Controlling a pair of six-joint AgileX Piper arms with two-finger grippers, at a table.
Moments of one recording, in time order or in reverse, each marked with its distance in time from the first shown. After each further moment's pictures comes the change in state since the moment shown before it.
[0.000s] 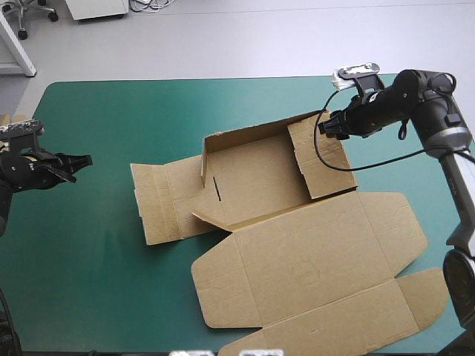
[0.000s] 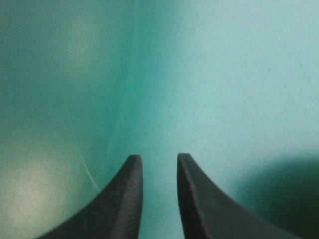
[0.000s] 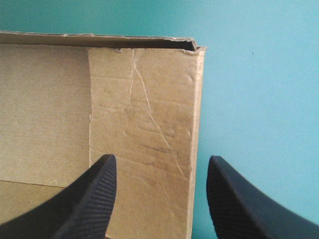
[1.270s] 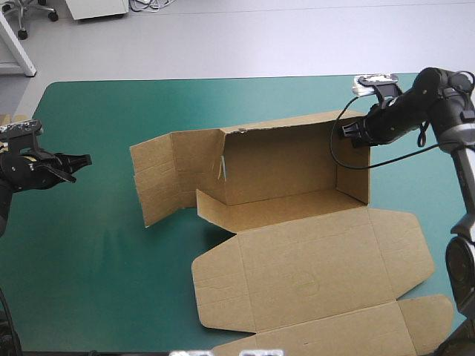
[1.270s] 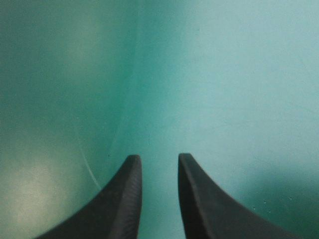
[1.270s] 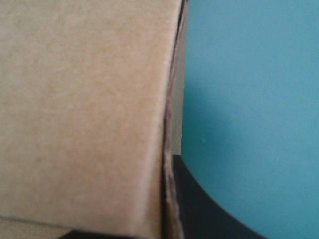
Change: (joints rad) left arm 0.000 0.000 0.000 0.014 -0.004 -0.016; right arm -0.111 0.055 0.007 0.041 0.129 -0.027
